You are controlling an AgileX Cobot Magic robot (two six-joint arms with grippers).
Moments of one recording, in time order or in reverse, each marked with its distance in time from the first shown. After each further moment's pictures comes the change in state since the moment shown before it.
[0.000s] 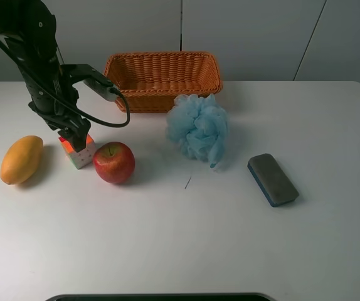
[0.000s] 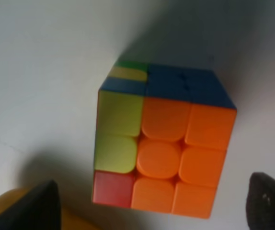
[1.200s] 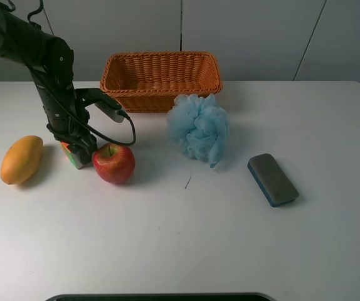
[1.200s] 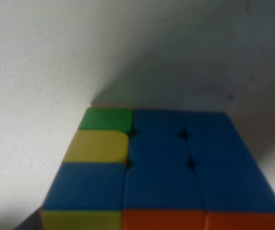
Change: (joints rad) left arm 0.000 0.146 0.000 -0.008 -0.104 0.026; right arm 0.000 0.000 0.000 0.000 0.000 0.000
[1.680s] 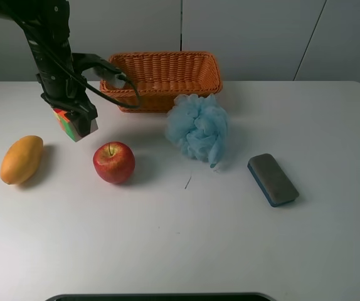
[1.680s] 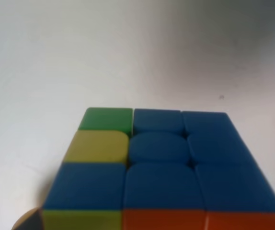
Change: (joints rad) left arm 0.000 -0.041 -0.191 -0.010 0.224 -0.019; right arm 0.000 0.000 0.000 0.000 0.000 0.000
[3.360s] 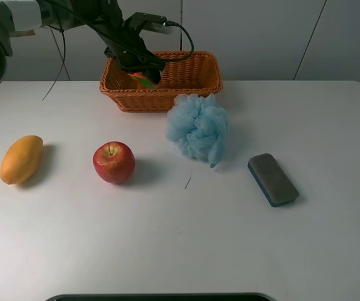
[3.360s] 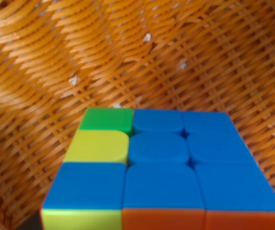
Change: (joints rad) left arm -0.026 0.472 -0.806 -0.276 -0.180 -0.089; right arm 0.000 0.000 0.000 0.000 0.000 0.000
